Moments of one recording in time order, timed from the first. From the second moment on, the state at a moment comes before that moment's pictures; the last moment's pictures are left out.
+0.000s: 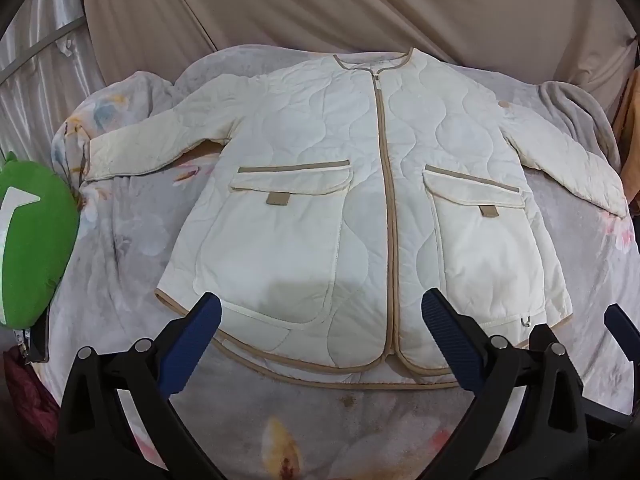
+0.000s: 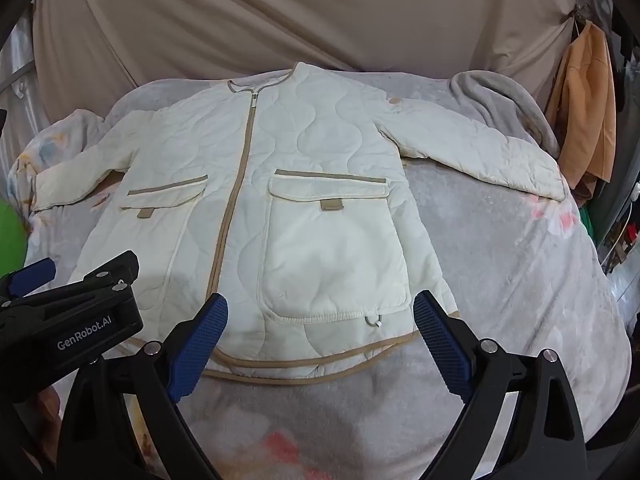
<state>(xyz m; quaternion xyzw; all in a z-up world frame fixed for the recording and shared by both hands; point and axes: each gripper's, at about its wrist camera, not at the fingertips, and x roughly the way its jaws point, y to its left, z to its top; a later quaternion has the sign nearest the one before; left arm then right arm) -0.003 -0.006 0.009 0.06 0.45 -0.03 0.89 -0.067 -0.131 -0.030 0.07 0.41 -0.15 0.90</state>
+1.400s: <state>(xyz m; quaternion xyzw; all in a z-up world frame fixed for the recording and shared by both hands) -0.009 -0.009 0.010 0.07 0.45 -0.02 0.89 -0.067 -0.142 -0.010 0.07 0.41 -0.16 0.89</state>
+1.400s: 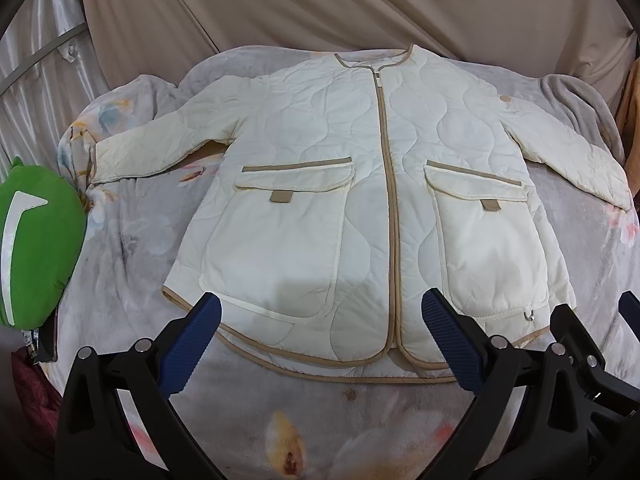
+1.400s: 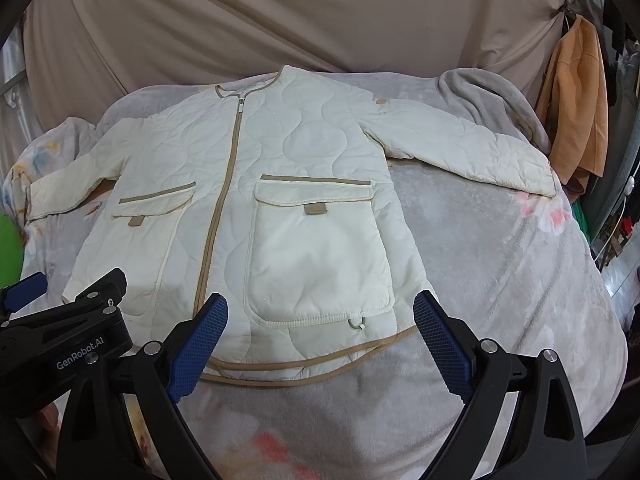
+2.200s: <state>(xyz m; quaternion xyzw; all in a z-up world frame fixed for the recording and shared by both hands) -0.009 -0.011 0.010 0.07 0.45 -0.02 0.89 -0.066 -0.142 -0.013 0.08 0.42 -0.16 0.89</state>
